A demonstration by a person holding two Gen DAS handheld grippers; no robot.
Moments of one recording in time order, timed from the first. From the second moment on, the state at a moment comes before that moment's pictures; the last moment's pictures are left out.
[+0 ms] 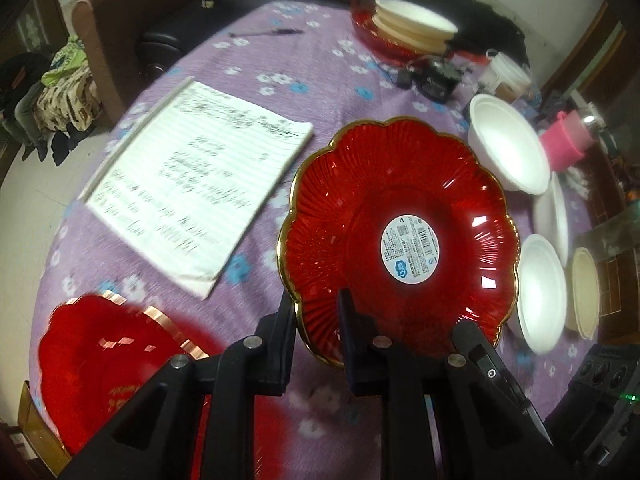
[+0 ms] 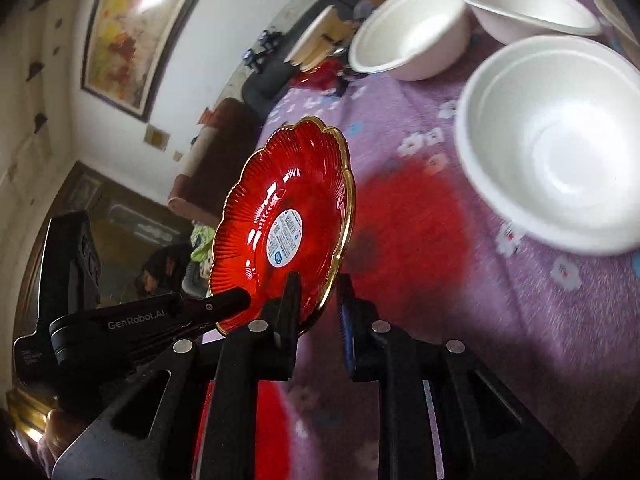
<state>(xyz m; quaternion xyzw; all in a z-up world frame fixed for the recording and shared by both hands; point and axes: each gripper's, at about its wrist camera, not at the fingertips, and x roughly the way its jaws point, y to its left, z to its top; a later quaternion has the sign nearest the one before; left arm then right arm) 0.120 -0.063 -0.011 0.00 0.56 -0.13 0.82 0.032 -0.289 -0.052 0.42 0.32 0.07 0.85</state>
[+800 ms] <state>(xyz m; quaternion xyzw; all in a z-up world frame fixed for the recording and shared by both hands) 0.020 0.082 -0.008 -0.05 0.47 -0.04 0.88 -0.013 -0.141 -0.037 0.29 0.38 0.20 0.86</state>
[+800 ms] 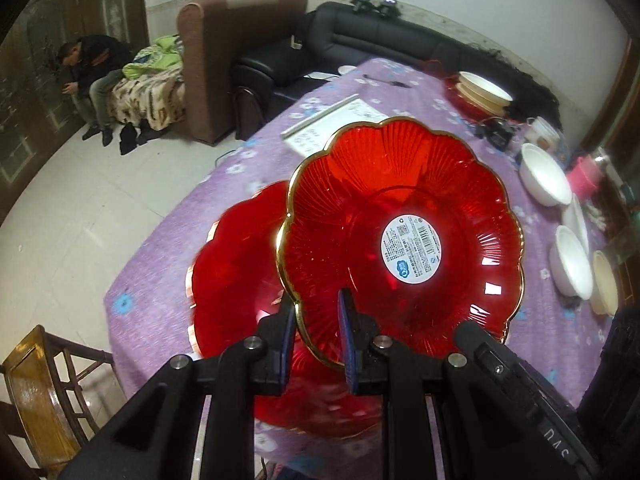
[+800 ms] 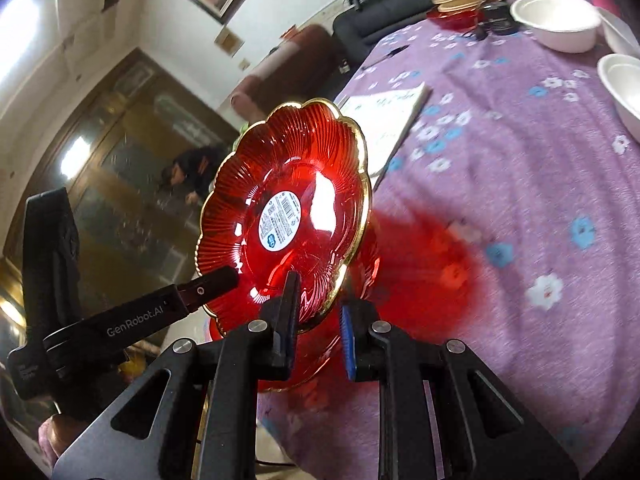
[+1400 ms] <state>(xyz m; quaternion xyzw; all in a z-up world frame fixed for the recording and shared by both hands) 0.017 0.110 -0.038 -0.03 0.45 0.00 0.89 -0.004 -0.094 -0.054 0.21 0.40 0.19 0.87</state>
